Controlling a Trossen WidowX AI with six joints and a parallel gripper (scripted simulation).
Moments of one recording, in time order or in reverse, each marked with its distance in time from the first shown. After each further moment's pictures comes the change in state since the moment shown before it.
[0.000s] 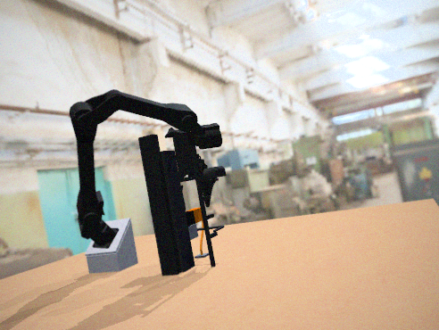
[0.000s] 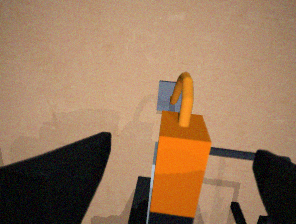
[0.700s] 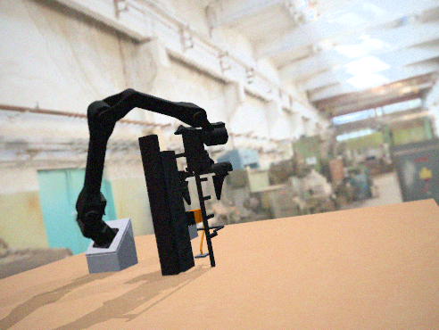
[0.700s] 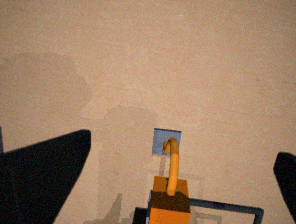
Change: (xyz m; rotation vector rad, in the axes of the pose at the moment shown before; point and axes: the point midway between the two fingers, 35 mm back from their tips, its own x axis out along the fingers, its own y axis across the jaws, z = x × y) arm -0.011 0.000 0.057 -0.005 -0.002 -0.005
